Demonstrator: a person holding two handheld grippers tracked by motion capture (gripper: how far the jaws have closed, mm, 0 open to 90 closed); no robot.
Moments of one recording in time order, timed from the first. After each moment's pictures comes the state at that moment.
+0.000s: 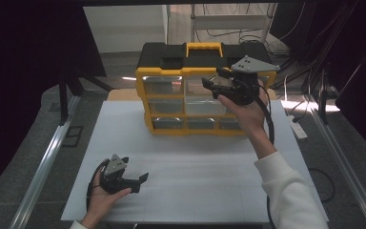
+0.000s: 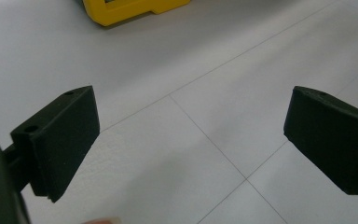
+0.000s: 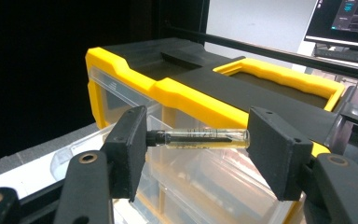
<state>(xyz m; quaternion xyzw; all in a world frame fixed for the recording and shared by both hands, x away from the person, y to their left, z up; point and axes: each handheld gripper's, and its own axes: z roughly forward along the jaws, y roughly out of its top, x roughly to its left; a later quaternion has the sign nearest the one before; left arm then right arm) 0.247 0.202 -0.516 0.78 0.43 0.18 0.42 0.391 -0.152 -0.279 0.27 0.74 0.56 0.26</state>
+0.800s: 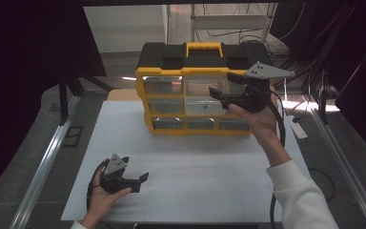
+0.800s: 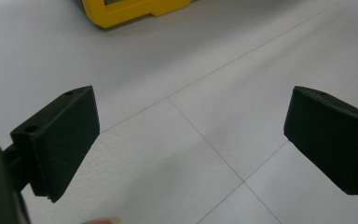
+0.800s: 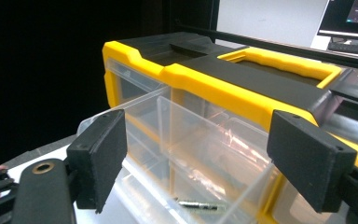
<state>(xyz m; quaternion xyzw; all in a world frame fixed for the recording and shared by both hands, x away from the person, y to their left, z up) 0.246 0.200 -0.515 0.78 0.43 0.18 0.42 0.374 -0.180 -0.282 0.26 0.75 0.57 0.23</state>
